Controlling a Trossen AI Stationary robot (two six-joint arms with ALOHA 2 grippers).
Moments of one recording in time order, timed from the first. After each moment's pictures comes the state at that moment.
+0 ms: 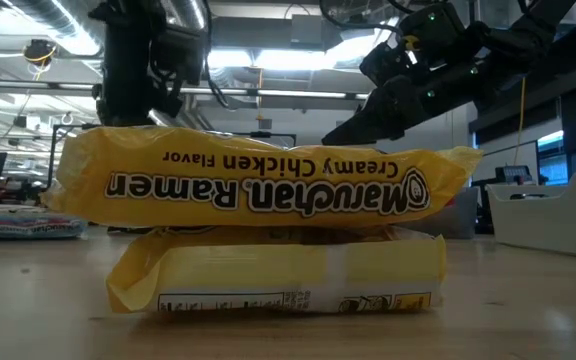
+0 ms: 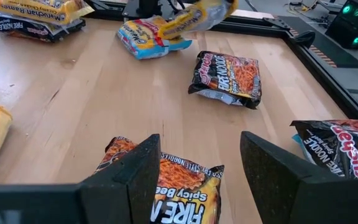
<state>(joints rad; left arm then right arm) 0.31 1.42 0.98 -1.20 -0.61 -0.51 -0.17 1.49 0.60 0.52 -0.11 -0.17</state>
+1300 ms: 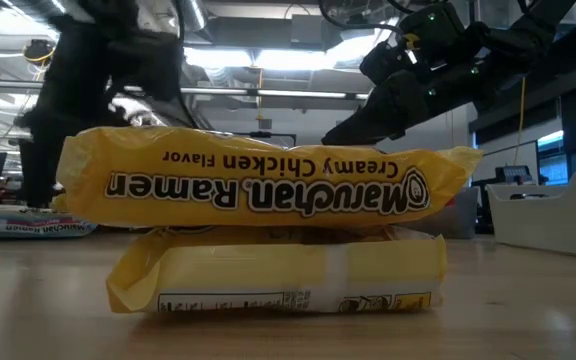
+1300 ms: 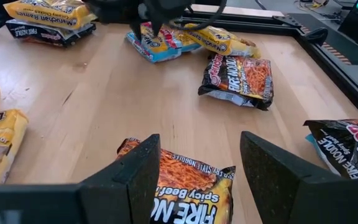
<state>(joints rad) -0.01 1.45 0.77 -1.04 0.02 -0.71 -0.17 1.49 0.60 0.52 -0.14 -0.14</state>
